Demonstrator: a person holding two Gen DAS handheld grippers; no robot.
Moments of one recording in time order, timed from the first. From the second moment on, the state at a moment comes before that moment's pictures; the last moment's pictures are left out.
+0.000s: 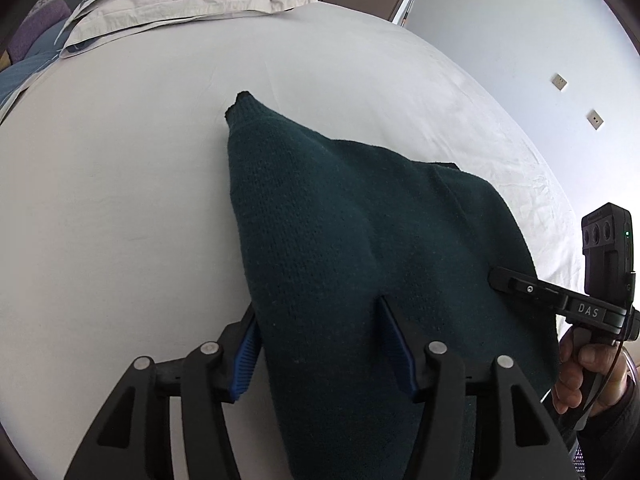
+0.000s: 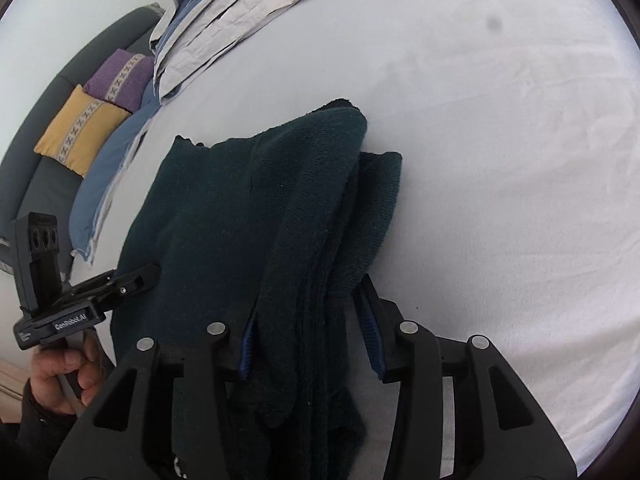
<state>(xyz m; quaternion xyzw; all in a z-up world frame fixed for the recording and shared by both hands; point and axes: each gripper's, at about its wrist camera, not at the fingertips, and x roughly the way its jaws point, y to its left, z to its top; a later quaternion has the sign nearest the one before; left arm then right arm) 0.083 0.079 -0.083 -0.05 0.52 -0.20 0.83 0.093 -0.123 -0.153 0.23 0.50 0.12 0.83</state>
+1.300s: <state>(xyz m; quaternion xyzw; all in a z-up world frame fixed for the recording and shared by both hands) 0.006 0.087 -0.049 -0.06 0.43 -0.14 0.89 -0.033 -0.162 -0.080 0.23 0.42 0.11 0.87</state>
